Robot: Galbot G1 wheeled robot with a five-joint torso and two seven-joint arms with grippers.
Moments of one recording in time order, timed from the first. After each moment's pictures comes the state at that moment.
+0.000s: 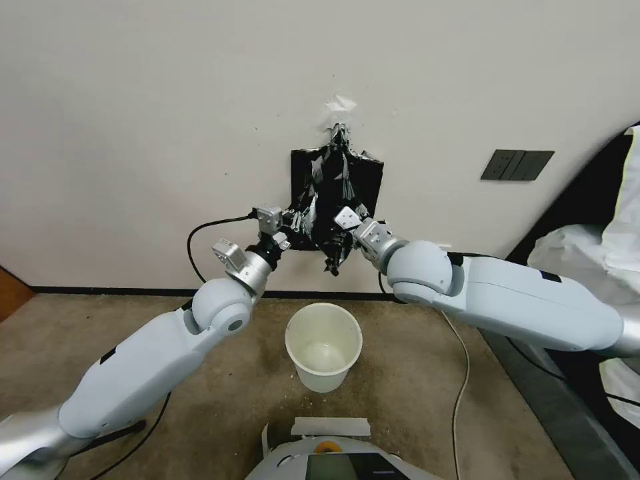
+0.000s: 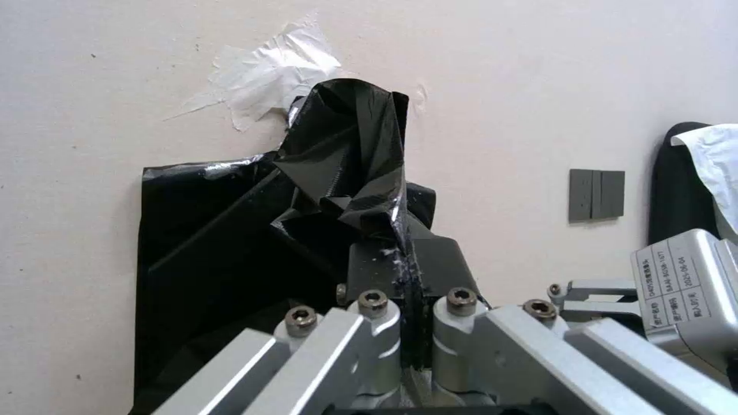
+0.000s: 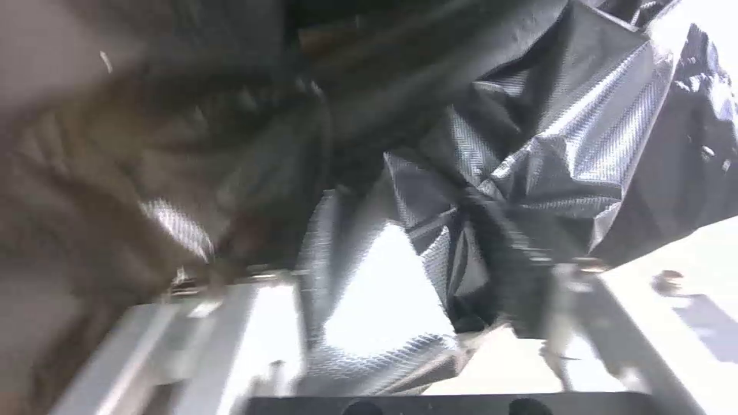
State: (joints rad) left arm 0.58 -0.75 0.14 -2.17 -0.91 0.00 -0.31; right arm 0.28 0.64 -0.91 2.17 0.98 -0.74 0.58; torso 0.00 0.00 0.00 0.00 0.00
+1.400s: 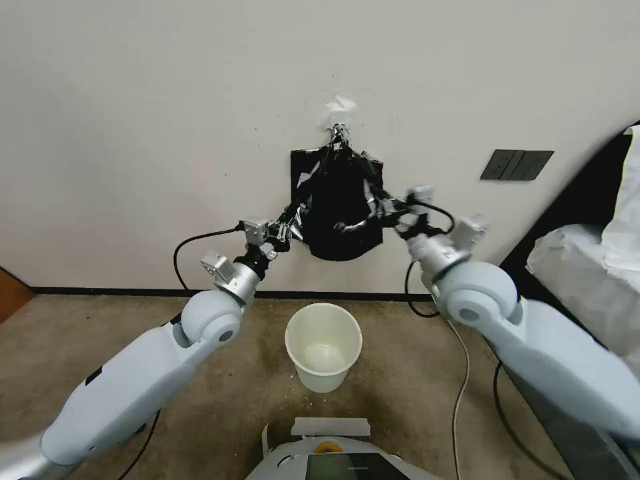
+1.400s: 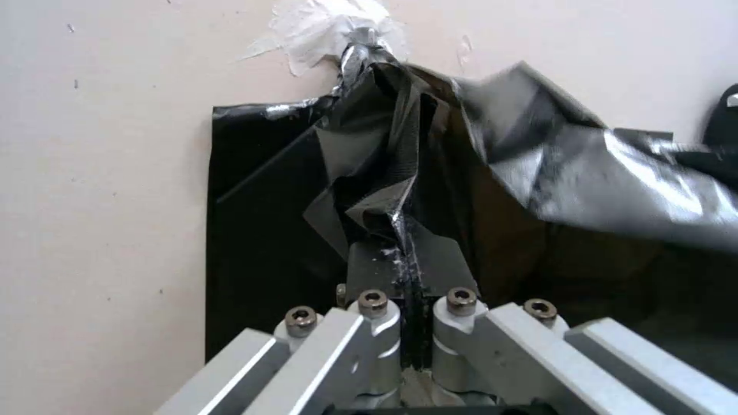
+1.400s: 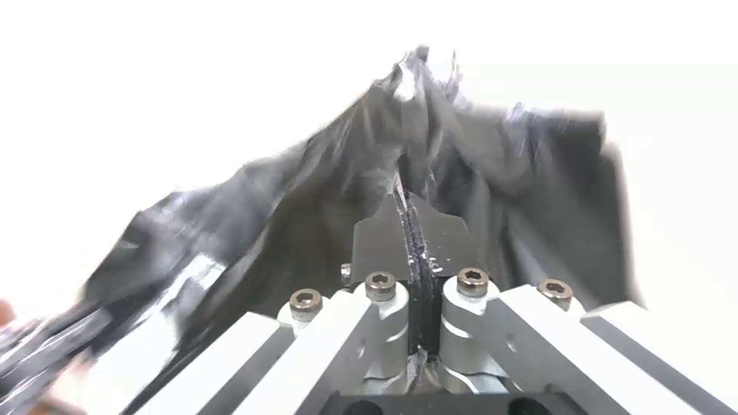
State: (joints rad) left arm 0.80 -0.71 0.01 -2.21 -0.86 0.00 -0.31; right arm -0.90 0.77 0.15 2.35 1.02 -0.11 0.42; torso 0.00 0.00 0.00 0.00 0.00
